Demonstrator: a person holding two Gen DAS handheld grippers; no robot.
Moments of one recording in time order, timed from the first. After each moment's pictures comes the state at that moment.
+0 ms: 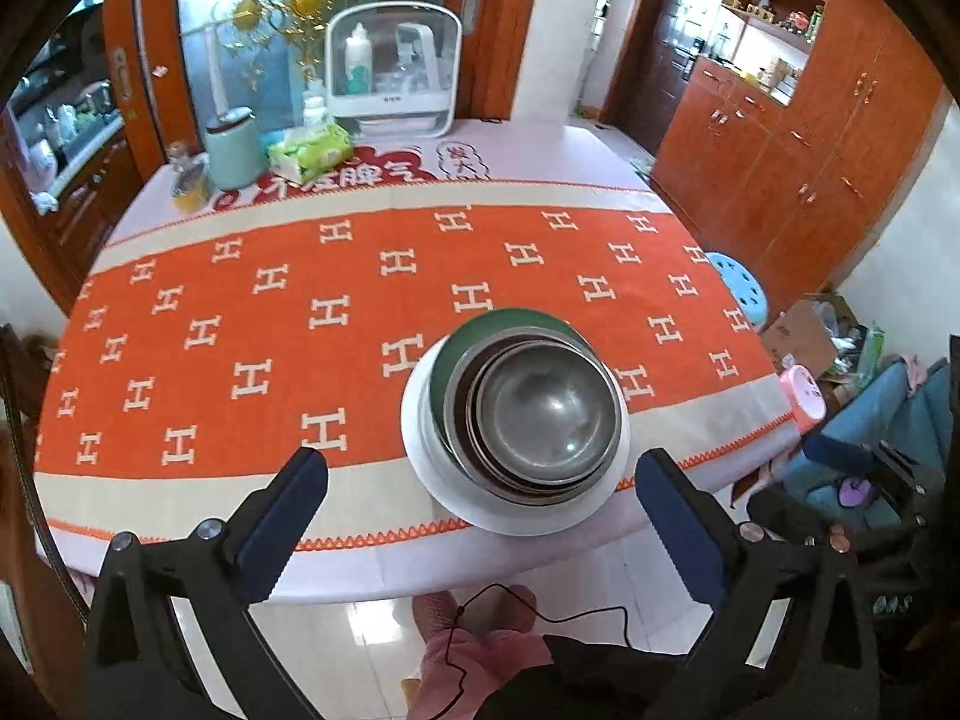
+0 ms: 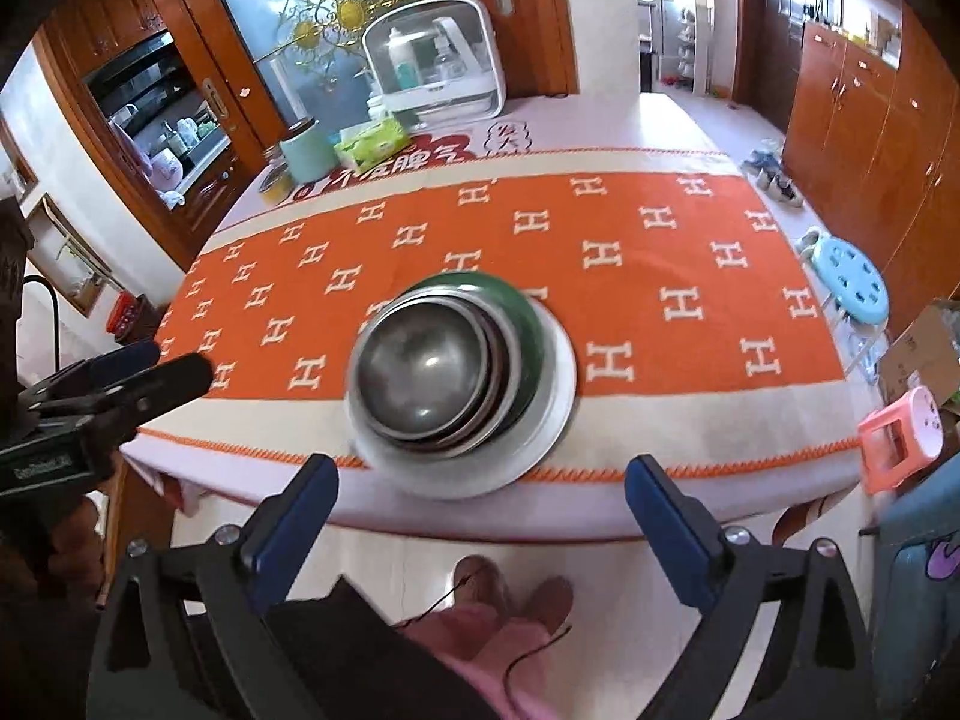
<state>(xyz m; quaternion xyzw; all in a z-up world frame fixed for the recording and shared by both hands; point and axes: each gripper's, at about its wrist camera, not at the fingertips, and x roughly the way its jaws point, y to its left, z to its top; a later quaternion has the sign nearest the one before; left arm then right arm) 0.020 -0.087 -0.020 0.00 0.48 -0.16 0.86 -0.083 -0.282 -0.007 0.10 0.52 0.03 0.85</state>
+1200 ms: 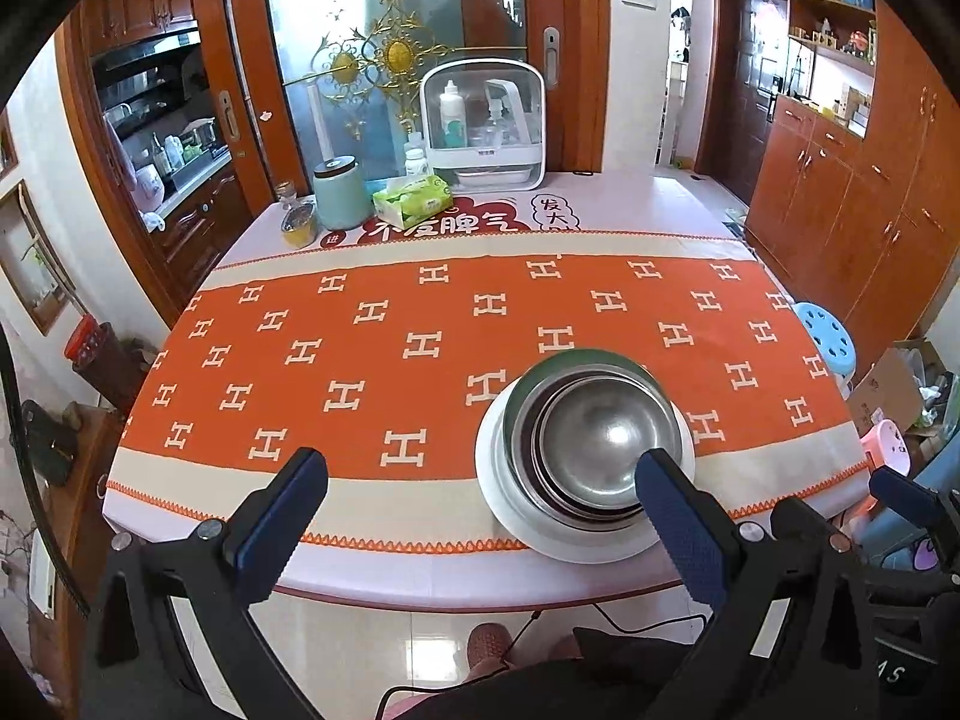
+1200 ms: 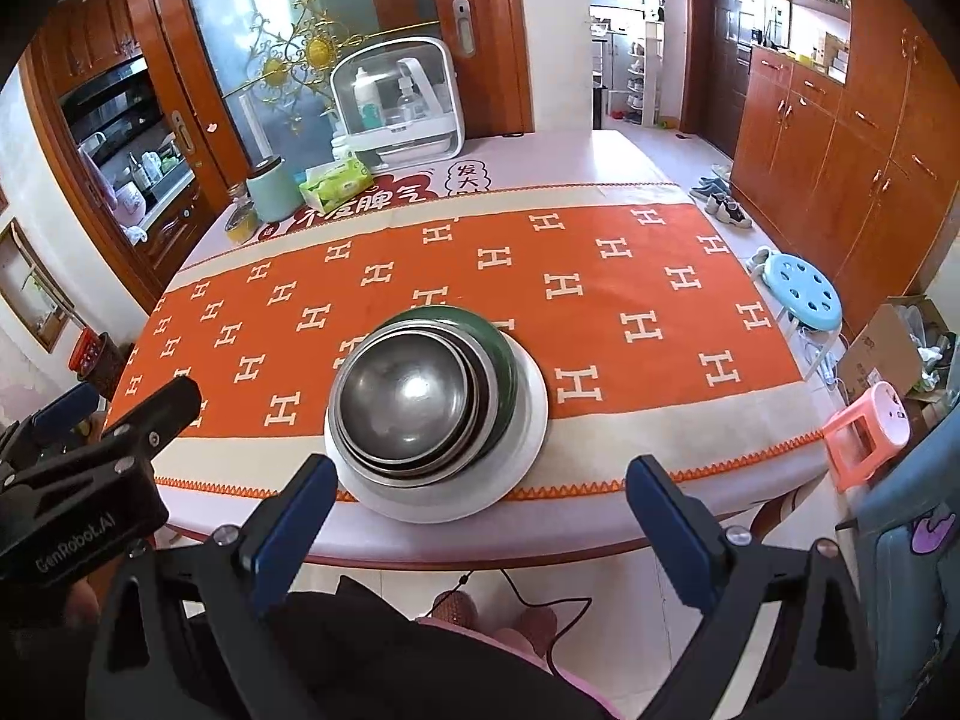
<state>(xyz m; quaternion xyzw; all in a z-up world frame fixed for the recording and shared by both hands) -0.016 -0.102 -0.007 0.03 0.41 -0.04 0.91 -0.096 -0.270 0.002 0.08 0.46 -0.04 0.88</state>
